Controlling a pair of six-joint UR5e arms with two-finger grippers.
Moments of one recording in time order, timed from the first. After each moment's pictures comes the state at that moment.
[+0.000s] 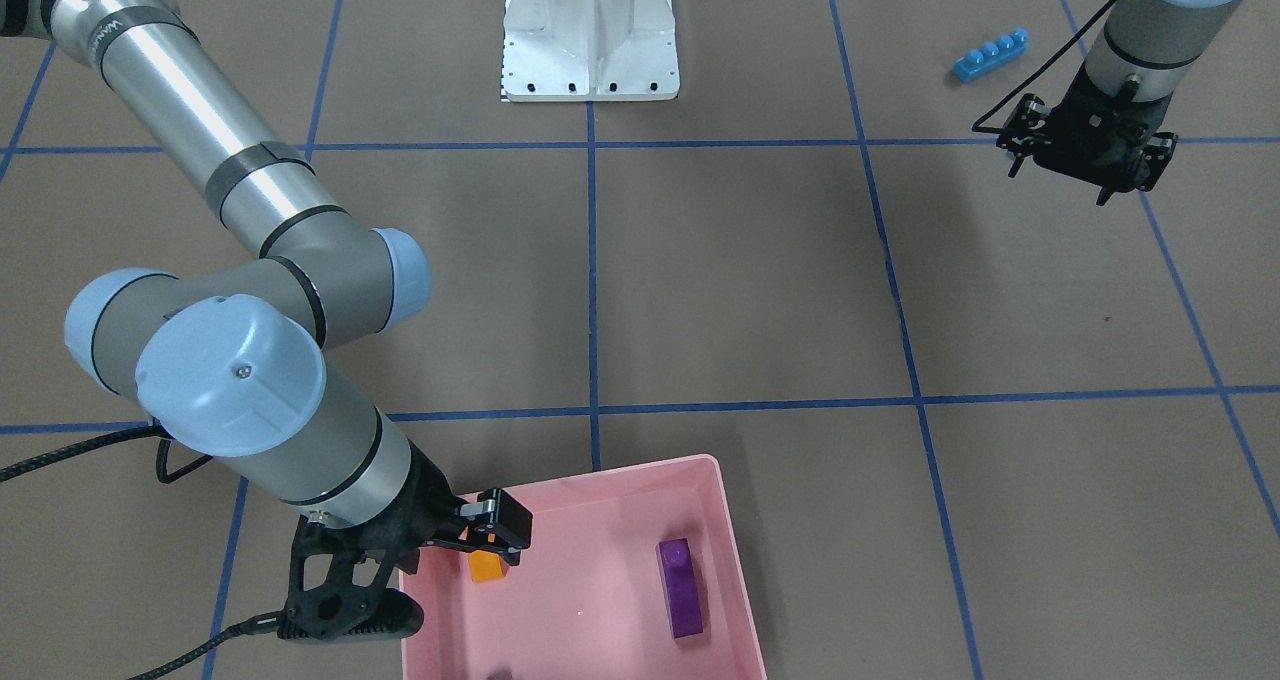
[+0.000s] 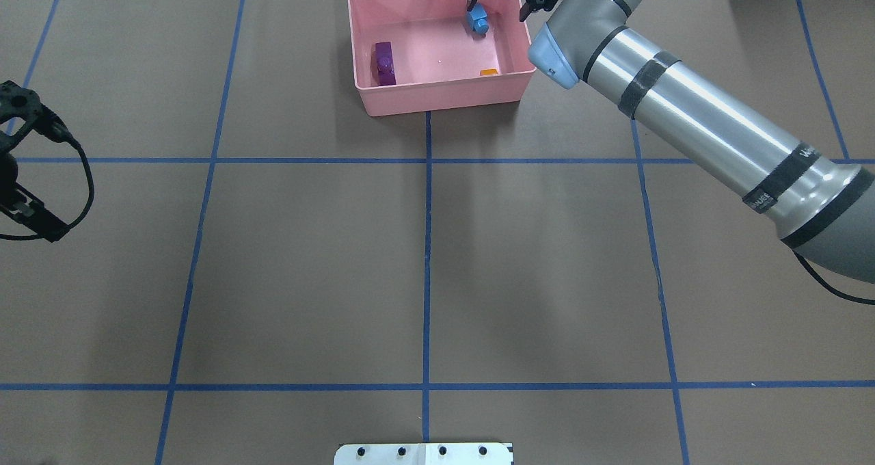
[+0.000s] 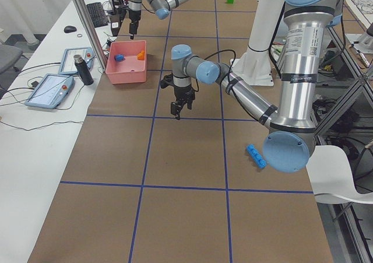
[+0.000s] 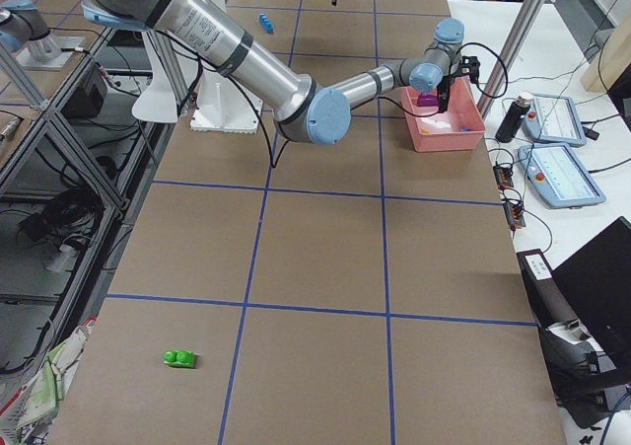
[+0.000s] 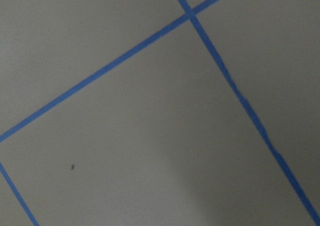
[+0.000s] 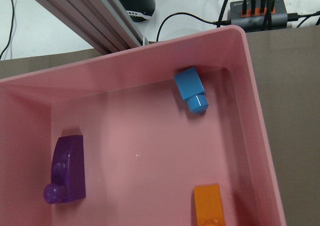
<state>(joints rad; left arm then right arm) -0.96 -1.59 -2.16 -1.30 -2.07 -0.08 0.97 -0.55 0.97 -1.10 2.18 1.04</state>
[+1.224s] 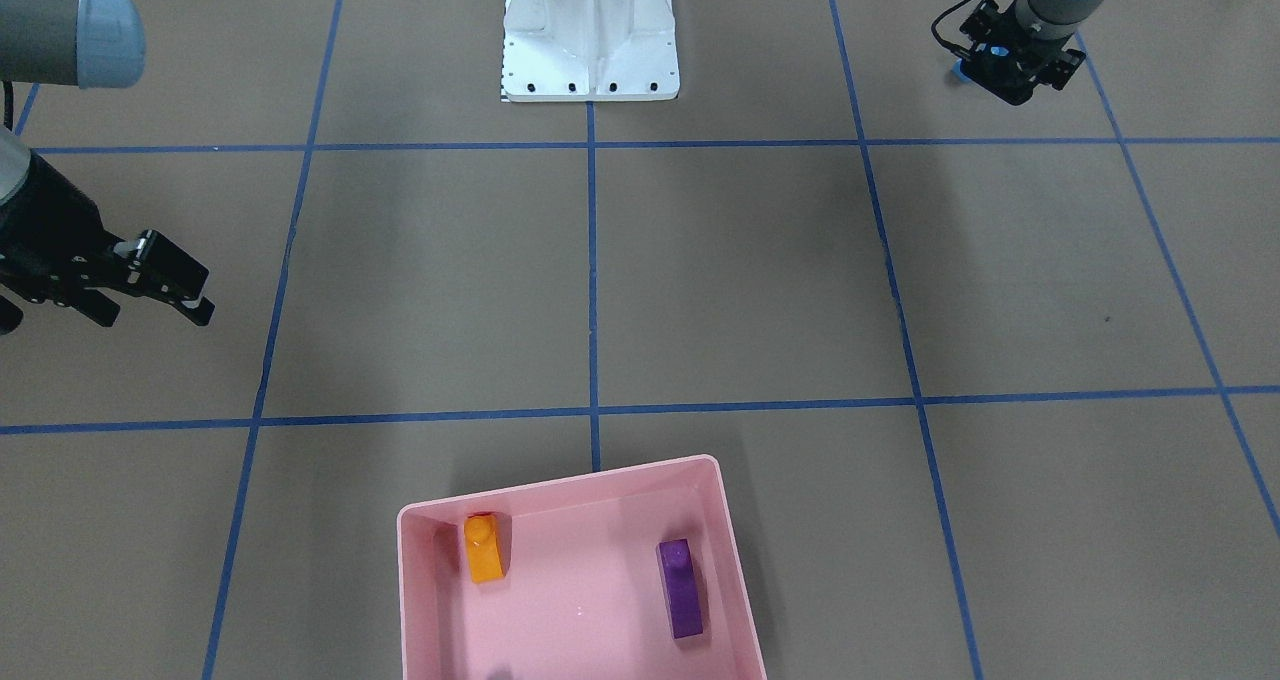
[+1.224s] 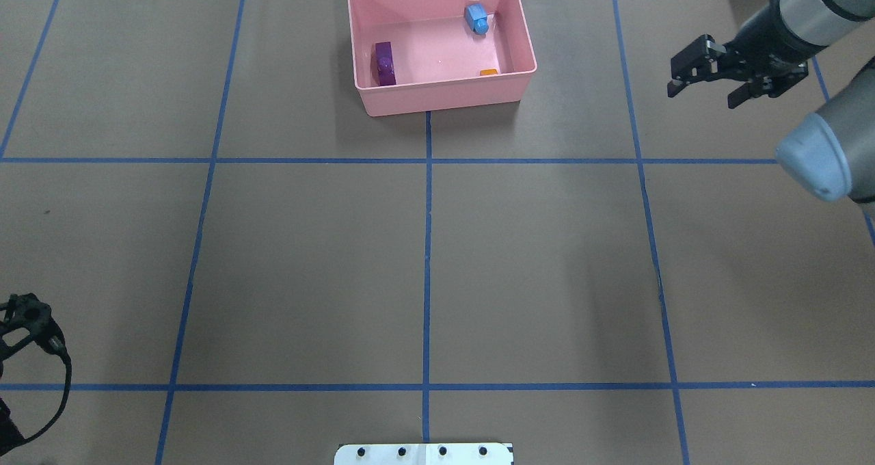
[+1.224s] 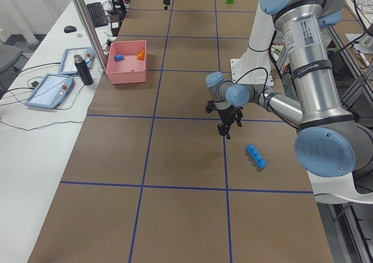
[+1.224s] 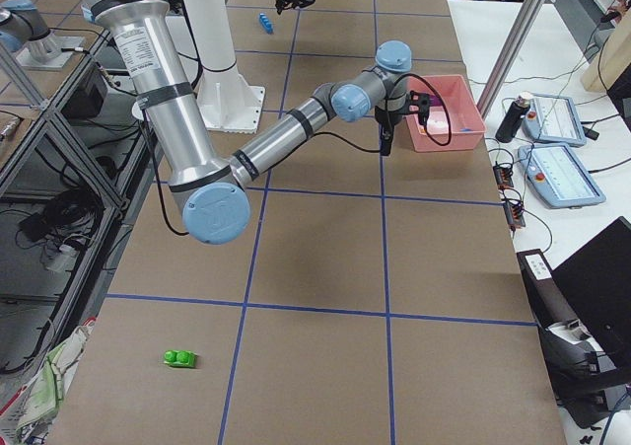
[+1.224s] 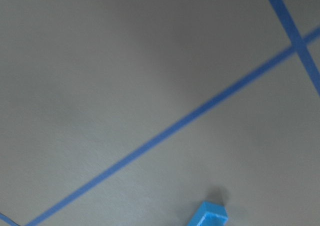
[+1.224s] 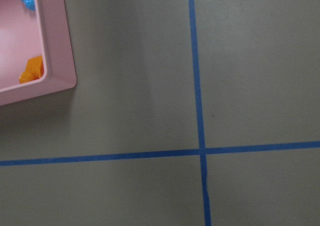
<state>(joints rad) -0.50 -1.19 -2.25 -1.48 -2.16 -0.19 1.10 -1.27 1.89 -1.56 2.28 0.85</state>
